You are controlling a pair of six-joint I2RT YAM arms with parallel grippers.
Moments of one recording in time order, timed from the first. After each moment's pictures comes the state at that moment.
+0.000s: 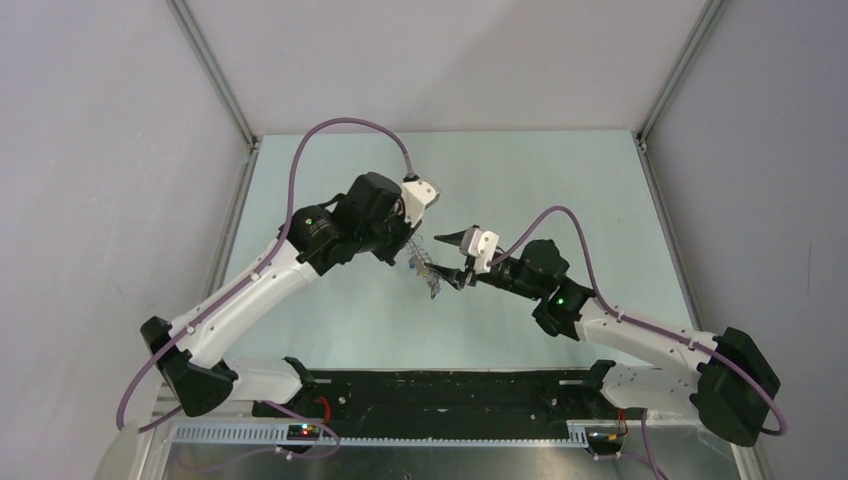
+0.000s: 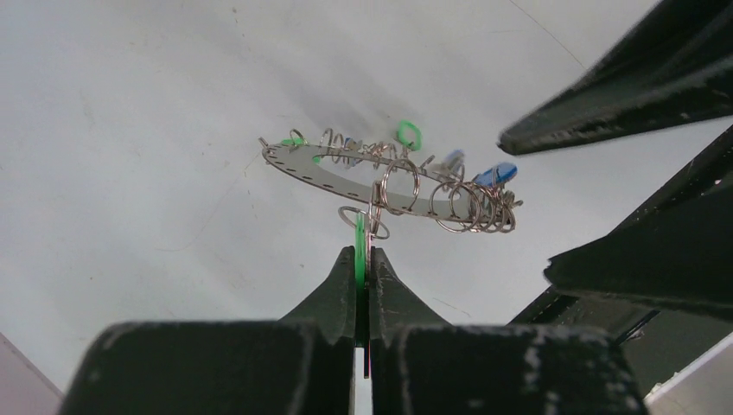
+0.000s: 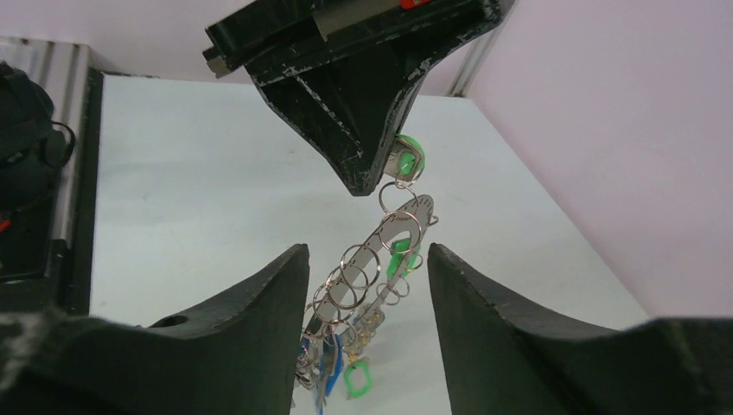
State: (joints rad) left arm -0.80 1.28 1.40 -0.91 -0.09 0.07; right arm 0.87 1.10 0.64 0.55 -0.35 -0.29
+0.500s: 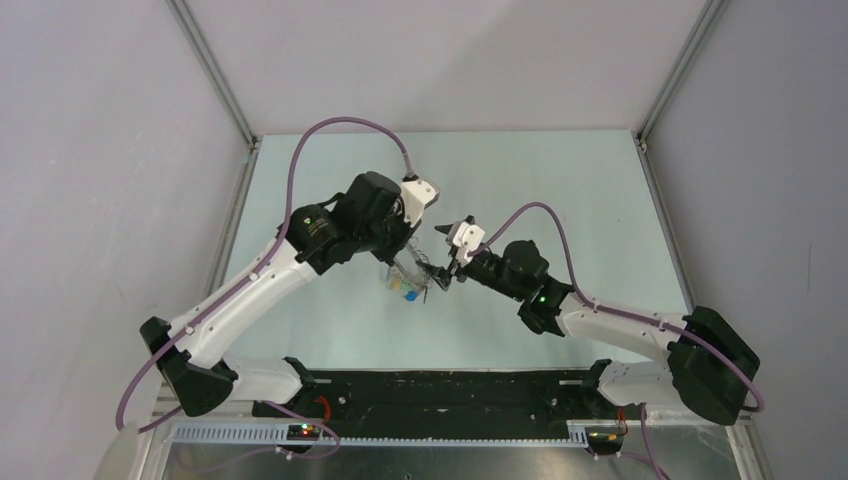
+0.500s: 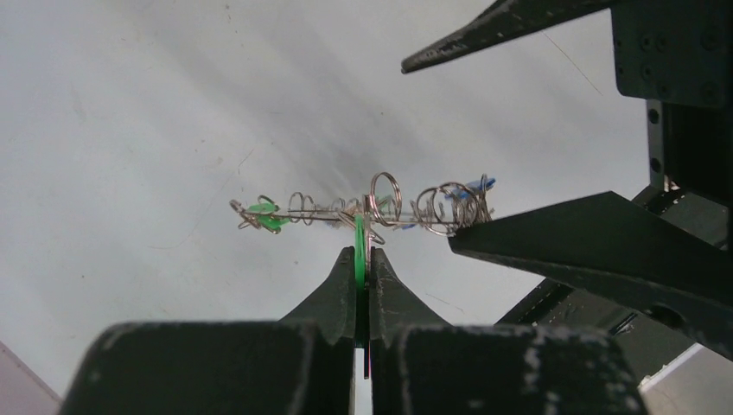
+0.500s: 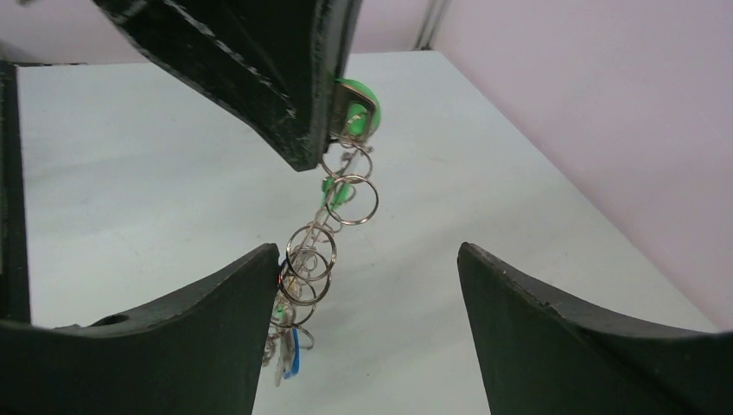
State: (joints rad) left arm -0.80 1.29 1.42 -0.92 -0.08 0.06; right arm 0.91 1.23 0.64 0.65 -0.18 -0.26
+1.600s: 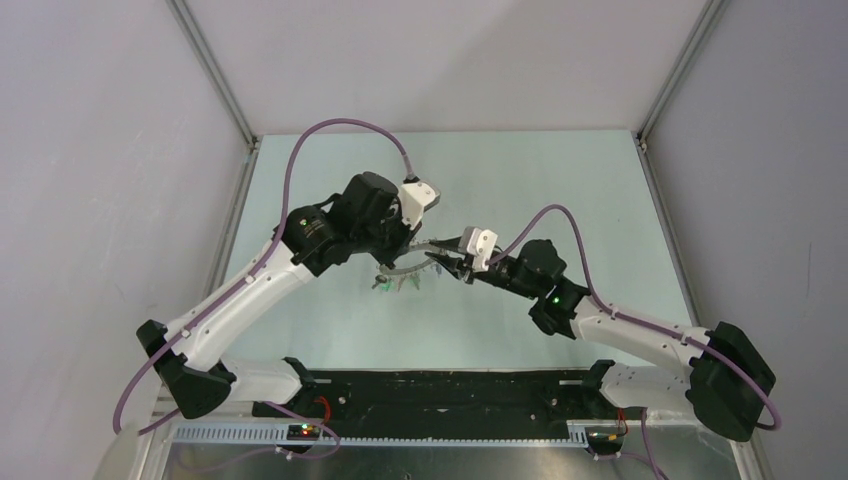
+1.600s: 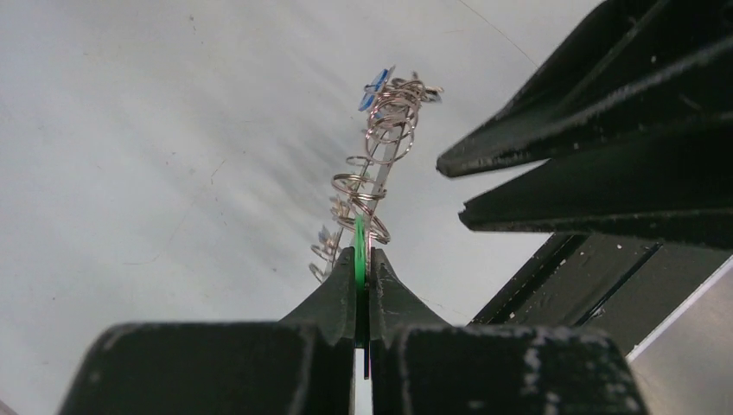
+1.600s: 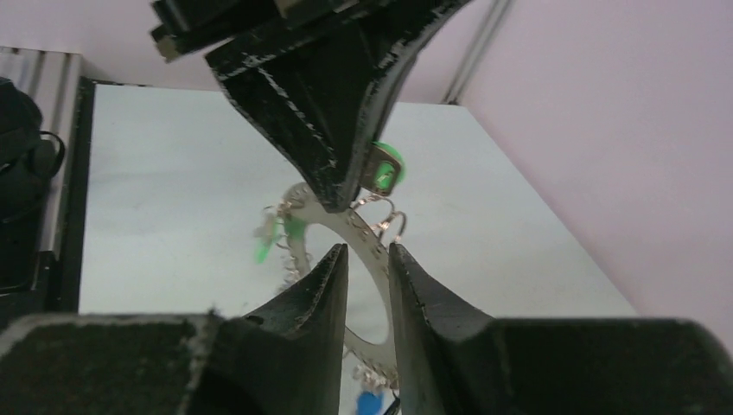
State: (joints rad) left arm -0.80 1.27 1.42 -0.93 0.00 0.06; right arm 0.88 1.14 0.63 0.62 -0.32 -0.29
